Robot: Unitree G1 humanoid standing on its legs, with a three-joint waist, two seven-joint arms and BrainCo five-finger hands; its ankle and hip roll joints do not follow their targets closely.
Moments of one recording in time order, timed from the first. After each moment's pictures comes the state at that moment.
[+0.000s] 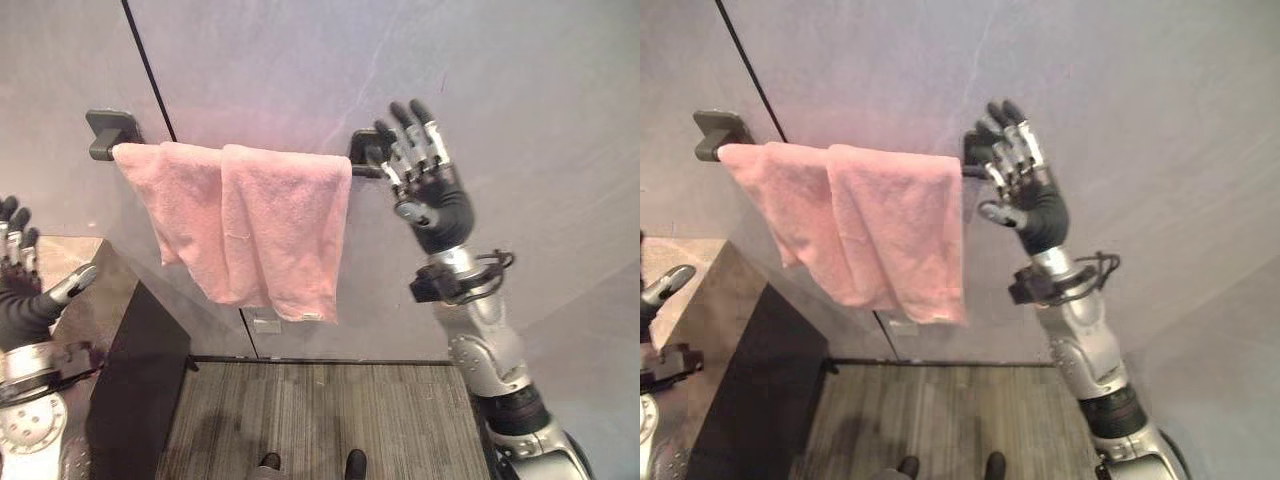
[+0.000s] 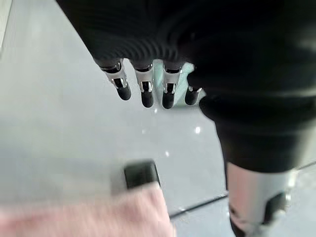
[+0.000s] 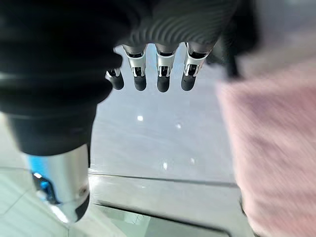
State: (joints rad) left arm 0.32 0.48 0.50 -0.37 -0.40 -0.28 0.17; right arm -0.36 -0.35 0.17 -0.32 0.62 -0.17 0.07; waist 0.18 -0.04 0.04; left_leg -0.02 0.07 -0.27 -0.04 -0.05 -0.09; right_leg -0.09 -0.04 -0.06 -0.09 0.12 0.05
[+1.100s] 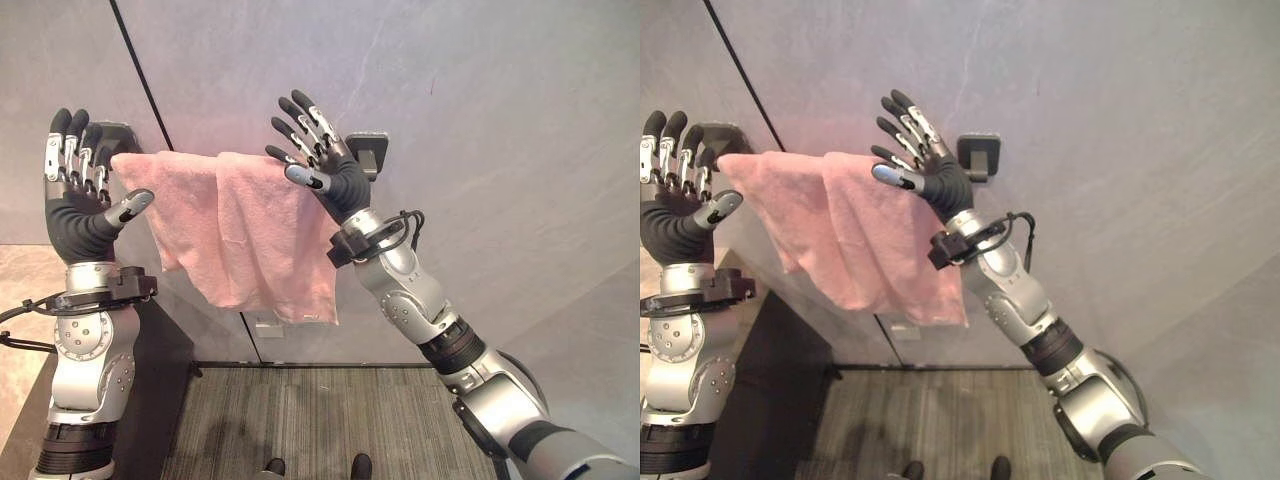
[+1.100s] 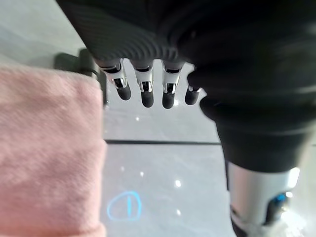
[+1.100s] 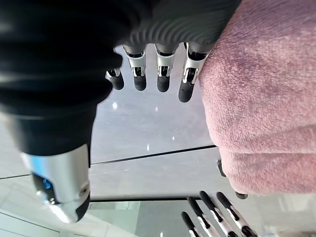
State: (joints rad) left arm -0.12 0.60 0.17 -0.24 -0.57 -0.28 0.22; right arm -0.76 -0.21 0.49 0.06 0.75 -0.11 -0.06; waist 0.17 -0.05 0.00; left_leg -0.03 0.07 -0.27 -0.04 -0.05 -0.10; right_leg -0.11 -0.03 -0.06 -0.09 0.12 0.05
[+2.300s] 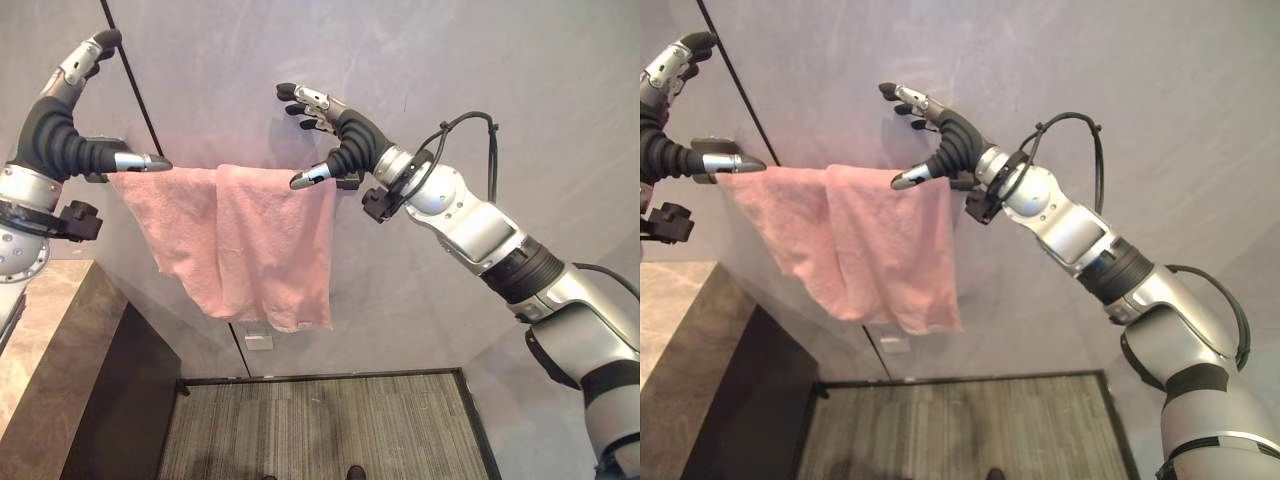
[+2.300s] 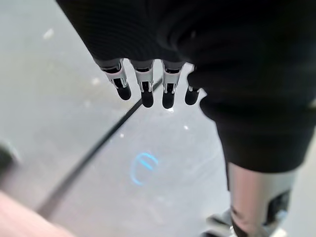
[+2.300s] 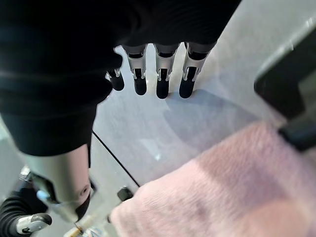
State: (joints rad) left arm -0.25 1.24 0.12 -0.13 -0.13 -0.17 0.19; right arm -1.14 -0.61 0.73 0.20 0.29 -0.03 0.02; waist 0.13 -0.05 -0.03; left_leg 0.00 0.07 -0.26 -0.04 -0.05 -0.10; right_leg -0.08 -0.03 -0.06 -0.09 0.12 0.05
